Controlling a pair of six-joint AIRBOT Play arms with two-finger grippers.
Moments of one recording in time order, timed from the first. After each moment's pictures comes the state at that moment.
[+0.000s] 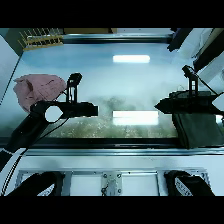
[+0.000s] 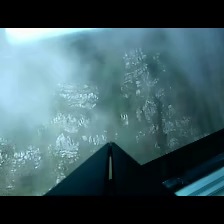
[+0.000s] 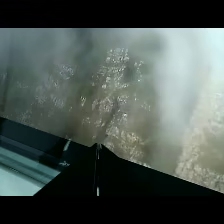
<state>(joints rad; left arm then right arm) -0.46 -1.02 0.95 1.28 -0.86 -1.70 0.00 -0.91 1.02 -1.00 1.22 1.43</state>
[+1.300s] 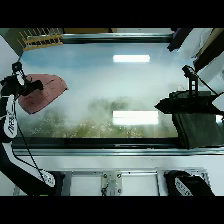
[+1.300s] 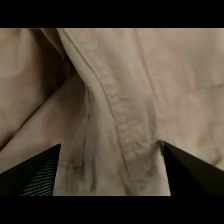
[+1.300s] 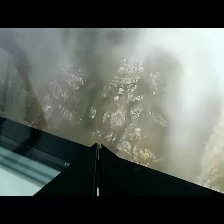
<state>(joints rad) 0.33 -1.90 1.63 1.65 -0.77 -1.69 0.00 -0.91 1.02 -1.00 1.22 1.43</state>
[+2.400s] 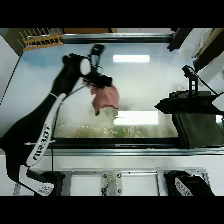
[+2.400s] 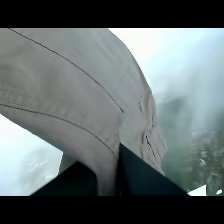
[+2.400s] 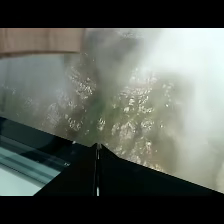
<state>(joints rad) -0.52 -1.71 1.82 1.49 -1.17 -1.72 0.00 -0.91 1.02 -1.00 1.22 1.43</state>
